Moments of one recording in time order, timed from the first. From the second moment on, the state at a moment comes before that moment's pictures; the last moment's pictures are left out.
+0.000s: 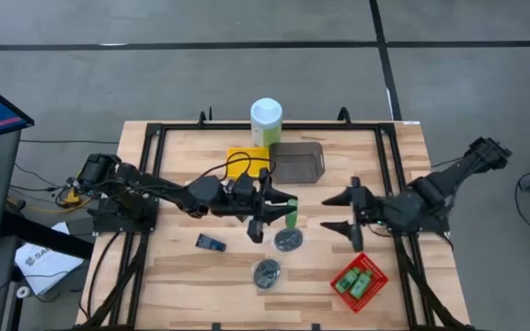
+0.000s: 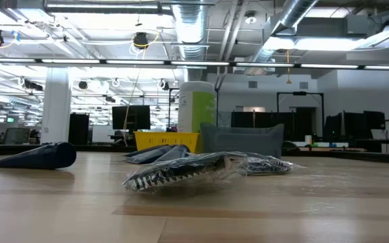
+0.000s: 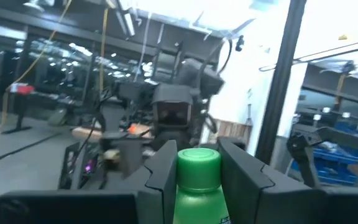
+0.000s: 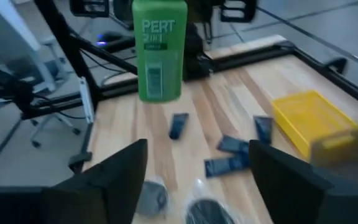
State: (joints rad) left arm -0.19 1.63 1.08 0.90 -0.13 -0.19; right arm 0.57 1.00 0.97 -0.37 0.59 0.44
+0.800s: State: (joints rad) left arm -0.19 1.63 1.08 0.94 -0.07 -0.15; right arm 0.31 1.20 0.97 0.04 0.20 0.36
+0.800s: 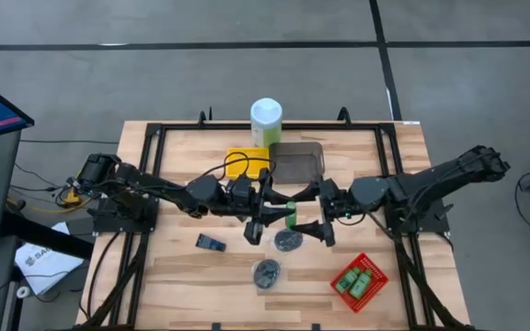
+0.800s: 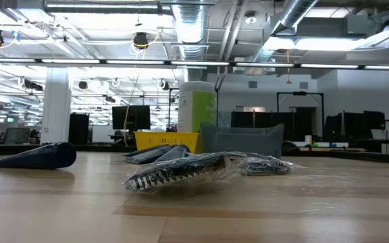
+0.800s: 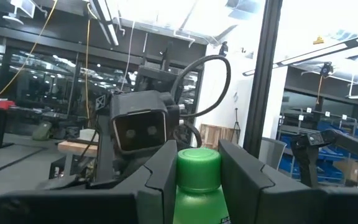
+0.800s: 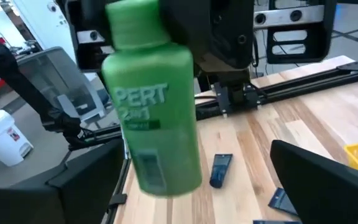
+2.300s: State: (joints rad) left arm -0.18 1.63 1.08 0.94 -0.07 -0.15; right arm 0.23 1.22 0.96 0.13 -0.01 0.34
